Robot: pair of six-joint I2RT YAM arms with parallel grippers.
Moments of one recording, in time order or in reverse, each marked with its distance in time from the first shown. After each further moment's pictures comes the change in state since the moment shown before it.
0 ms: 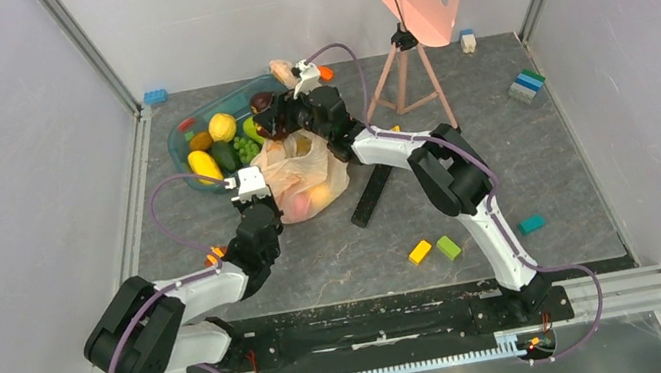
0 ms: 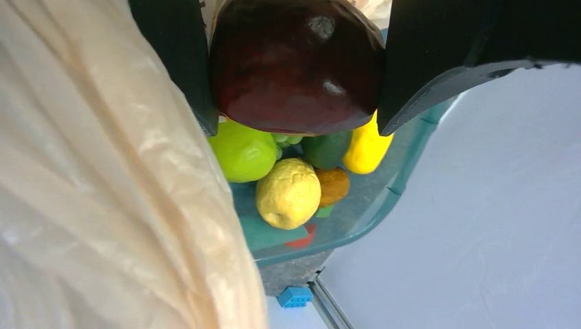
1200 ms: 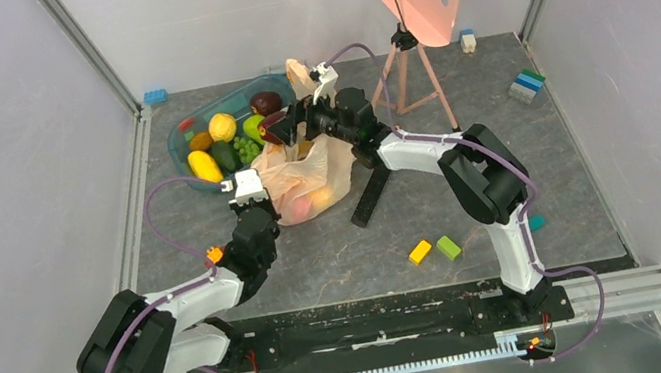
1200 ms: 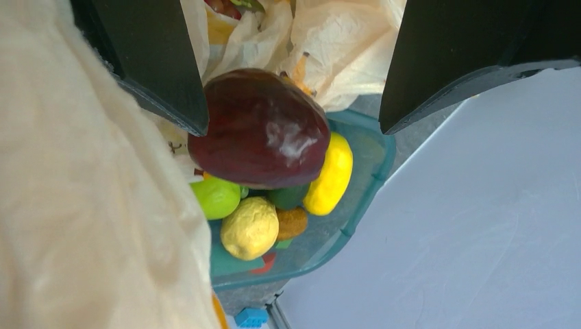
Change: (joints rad) left arm 0.002 -0.079 -0.021 -0.063 0.019 -0.003; right arm -0.026 -0.256 -0.312 0.086 -0.143 -0.004
